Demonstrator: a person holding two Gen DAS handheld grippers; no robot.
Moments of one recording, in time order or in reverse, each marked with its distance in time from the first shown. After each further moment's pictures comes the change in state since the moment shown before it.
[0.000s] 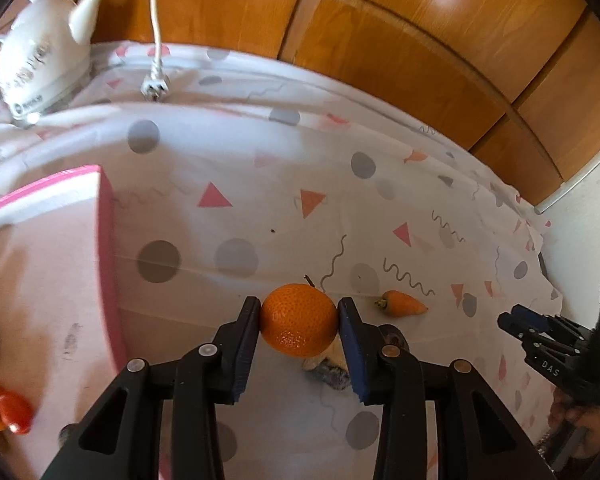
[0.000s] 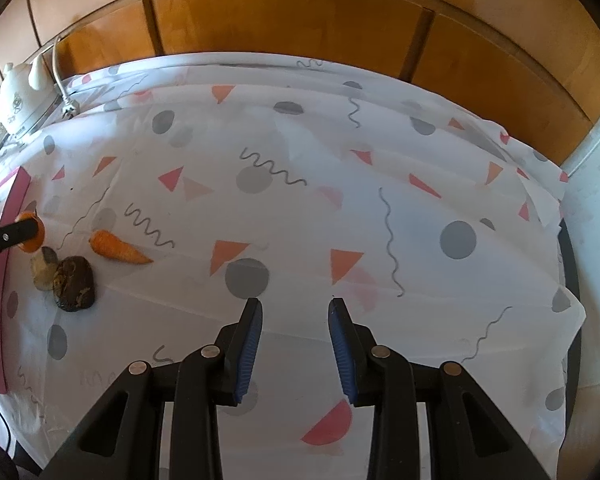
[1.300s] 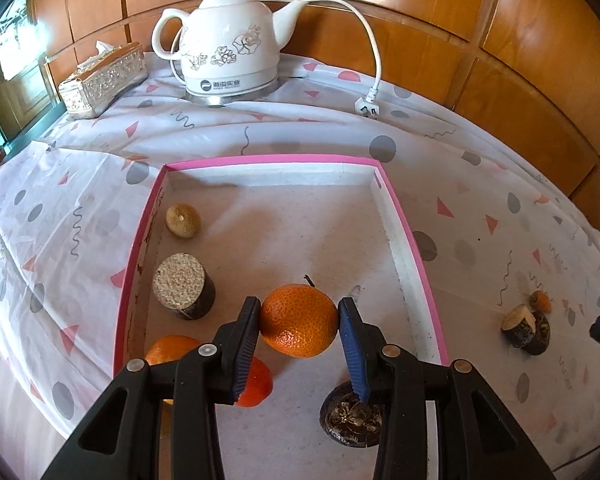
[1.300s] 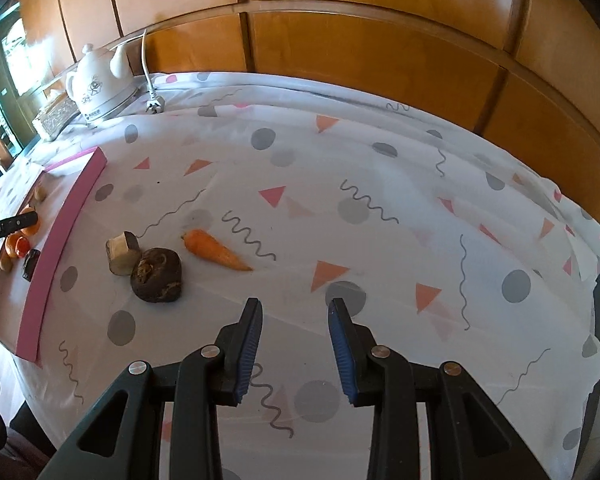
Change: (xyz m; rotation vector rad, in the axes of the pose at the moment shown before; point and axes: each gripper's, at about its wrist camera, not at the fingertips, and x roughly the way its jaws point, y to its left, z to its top) left arm -0.062 0.128 -0.047 -0.133 -0.117 0.345; right arm -0.023 0.040 -0.008 -0.154 -0.114 0.156
